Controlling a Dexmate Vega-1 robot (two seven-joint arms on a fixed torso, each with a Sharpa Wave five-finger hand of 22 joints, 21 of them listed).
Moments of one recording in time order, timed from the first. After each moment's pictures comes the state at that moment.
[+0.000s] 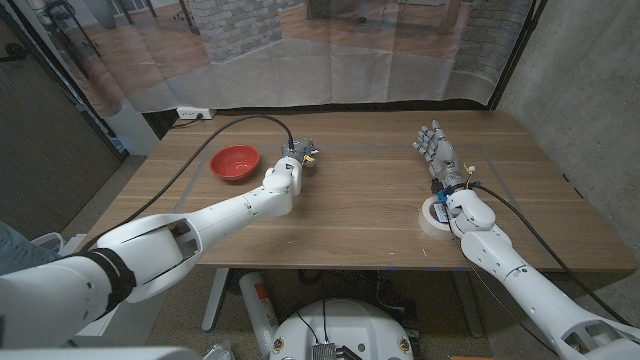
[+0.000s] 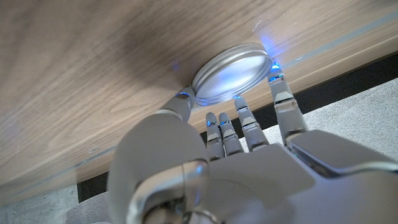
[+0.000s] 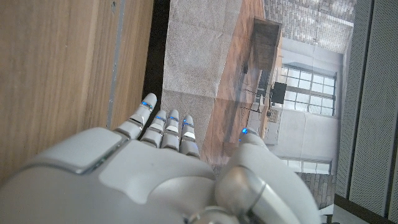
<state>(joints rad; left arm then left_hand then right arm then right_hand) 0.35 0.41 1.10 -1.21 0.60 0.63 0.14 1.00 0.03 0.52 -0.18 0.20 0.25 -0.04 0.27 0.20 0.20 -0.09 0.27 0.21 0.29 0.00 0.26 0.21 0.55 0.22 0.31 0.19 -0.93 -0.47 -0.32 -1.35 0.70 0.38 -0.02 0.24 0.02 0.23 0.01 0.20 0.19 0.02 0.19 0.18 0.18 0.07 0.21 0.18 0.10 0.02 0.19 0.19 0.09 -0.01 0.52 0.17</state>
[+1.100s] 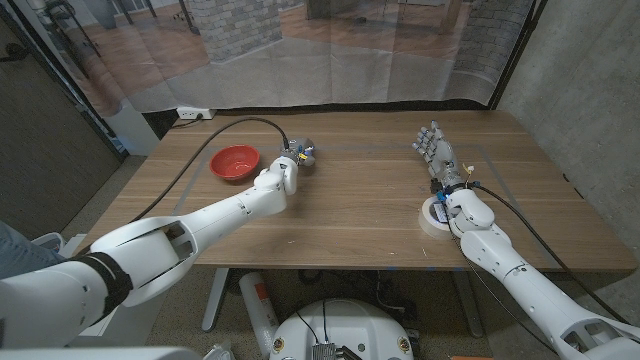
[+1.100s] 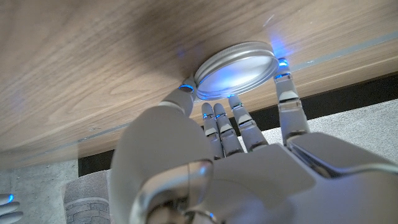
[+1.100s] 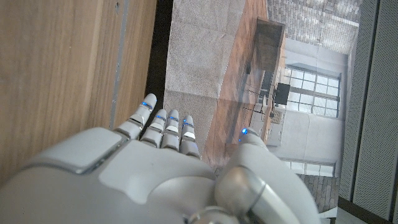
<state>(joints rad) 0.37 0.43 1.04 -1.21 0.50 0.52 0.16 1.03 0.03 0.52 -0.14 0.19 0.38 -0.04 0.30 0.21 0.34 -0.12 0.29 0.21 0.42 -0.03 0.27 0.22 0.62 0.27 0.35 0.18 -0.93 -0.47 -0.32 -1.36 0.69 0.36 -0.04 0.24 0.02 0.22 0.01 0.20 0.19 0.02 0.19 0.18 0.18 0.07 0.21 0.18 0.12 0.03 0.19 0.19 0.10 -0.01 0.50 0.17</state>
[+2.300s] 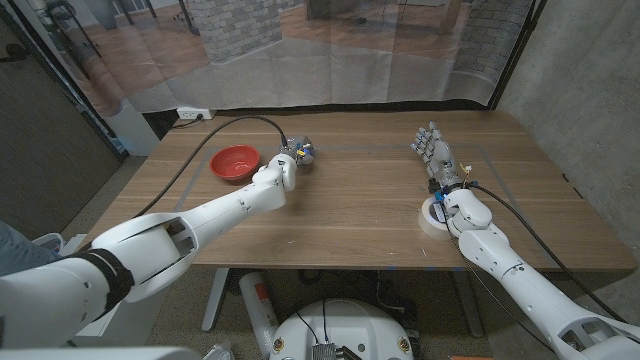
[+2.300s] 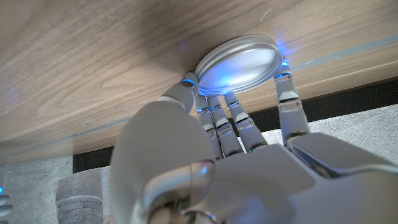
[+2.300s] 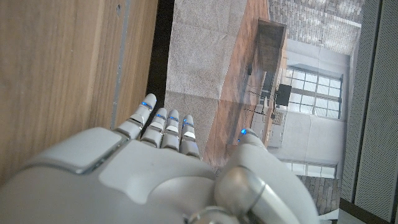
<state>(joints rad) 0.36 0.42 1.03 -1.19 0.46 0.51 0.15 1.09 0.05 0.57 -0.16 0.22 0.53 -0.03 0.34 0.21 0.56 -0.12 0.31 0.21 0.50 -0.07 0.29 0.21 0.64 0.26 0.35 0.18 -0.92 -0.46 -0.33 -1.35 0.69 0.36 -0.04 0.23 0.03 0.22 0.01 0.20 0.19 0.01 0.19 0.19 0.18 0.07 0.21 0.18 0.13 0.03 0.20 0.19 0.11 0.00 0.49 0.17</state>
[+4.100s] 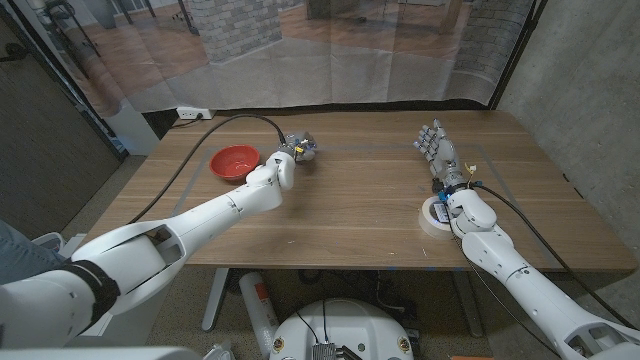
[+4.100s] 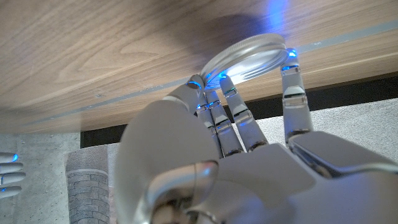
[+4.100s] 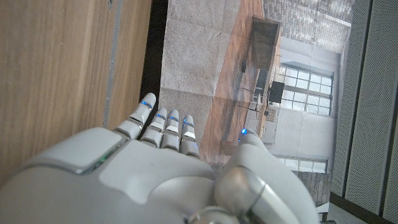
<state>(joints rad) 0.42 0.48 0.96 -1.36 0.46 0.51 0.18 1.14 0.07 0.61 -0.16 0.22 0.59 -0.01 0.34 0.22 0.63 -0.12 0.31 0.23 0.66 -0.06 0.31 0.24 0.64 0.26 0.37 0.18 -0.95 -0.48 -0.31 -1.39 0.70 0.38 -0.04 0.23 0.03 0.22 0.00 0.20 0.19 0.01 0.19 0.19 0.18 0.07 0.21 0.18 0.13 0.03 0.20 0.19 0.12 0.00 0.47 0.17</state>
